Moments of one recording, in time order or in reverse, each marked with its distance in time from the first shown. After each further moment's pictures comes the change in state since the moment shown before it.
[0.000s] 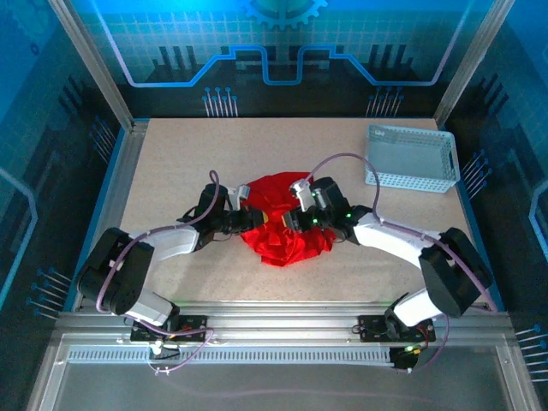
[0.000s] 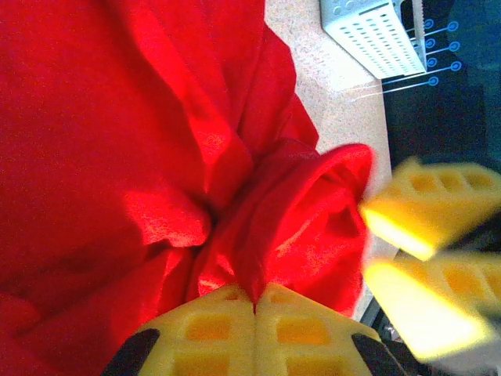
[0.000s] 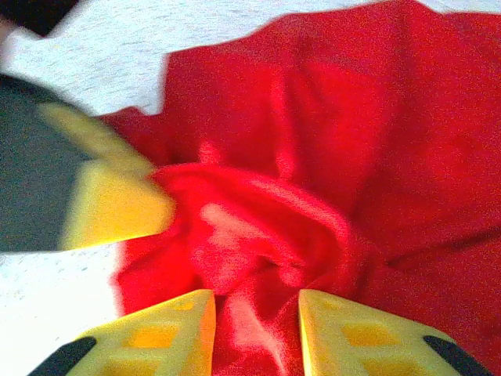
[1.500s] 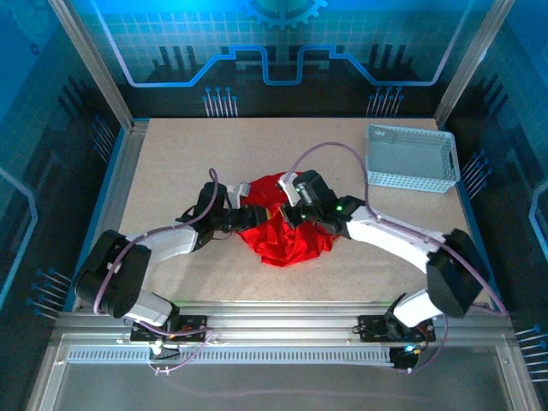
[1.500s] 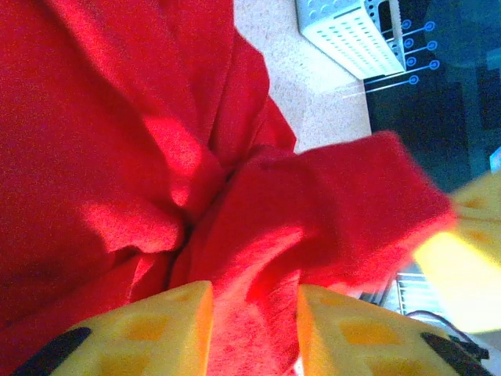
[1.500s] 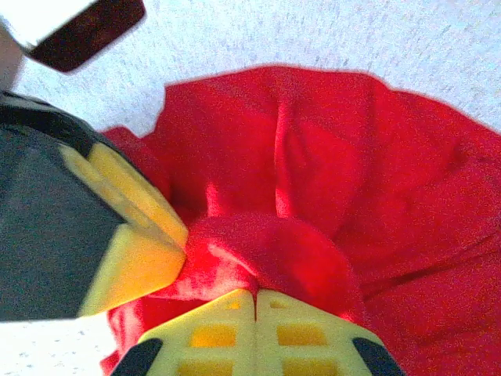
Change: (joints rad) left arm 0.000 -0.042 0.016 -0.026 0.007 0.012; right arm 0.076 -0.016 0.198 -0.239 0.223 -0.063
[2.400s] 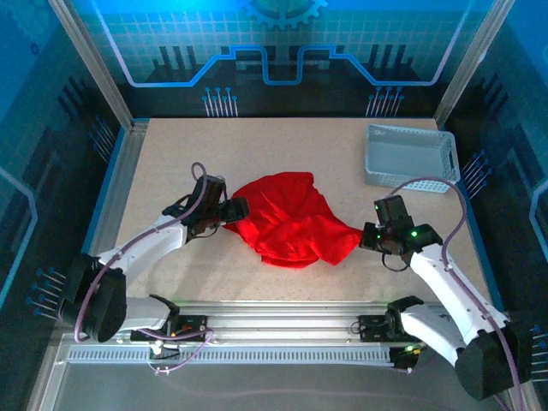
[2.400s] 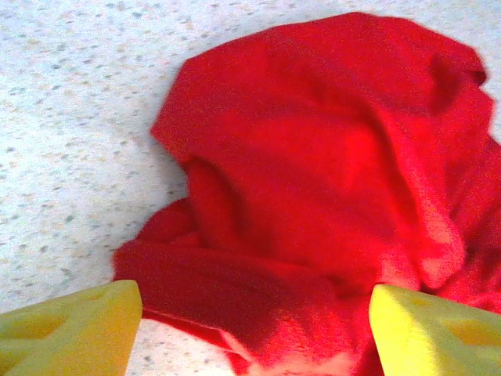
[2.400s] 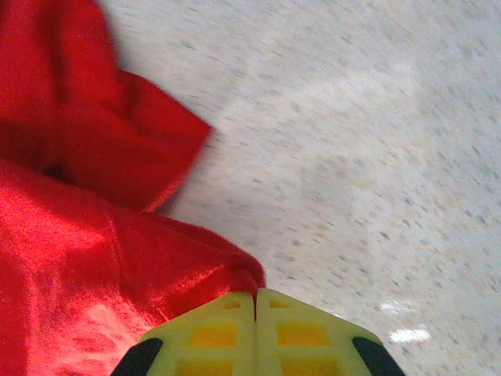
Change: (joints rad) left arm 0.000 -0.135 0.174 -0.622 -0.618 0.129; right arm -0.494 -0.505 -0.362 -0.500 0.037 0.417
